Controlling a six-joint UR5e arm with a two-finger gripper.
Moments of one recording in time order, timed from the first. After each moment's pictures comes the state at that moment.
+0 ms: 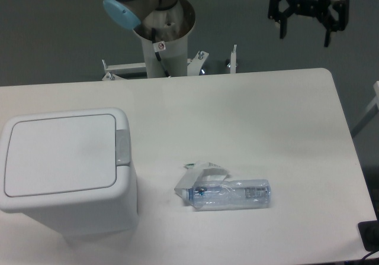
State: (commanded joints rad) arm 2.89 -1.52 -1.56 -1.34 1.47 1.41
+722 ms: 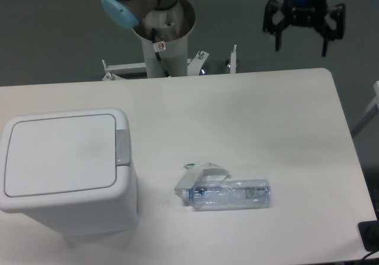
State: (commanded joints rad) arm 2.73 -1.59 -1.56 -1.19 1.47 1.00
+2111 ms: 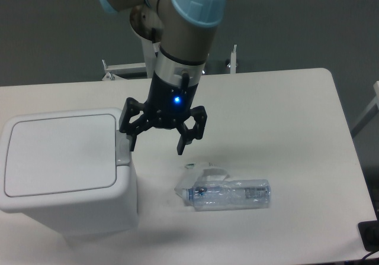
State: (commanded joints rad) arm 2.35 -1.77 -1.45 -1.19 1.17 0.21
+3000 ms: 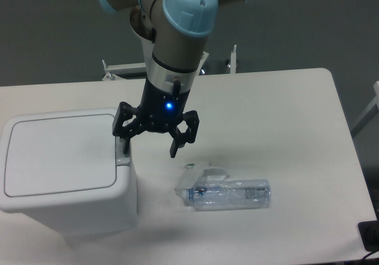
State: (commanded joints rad) arm 2.34 -1.78 -1.47 -1.18 1.17 0.21
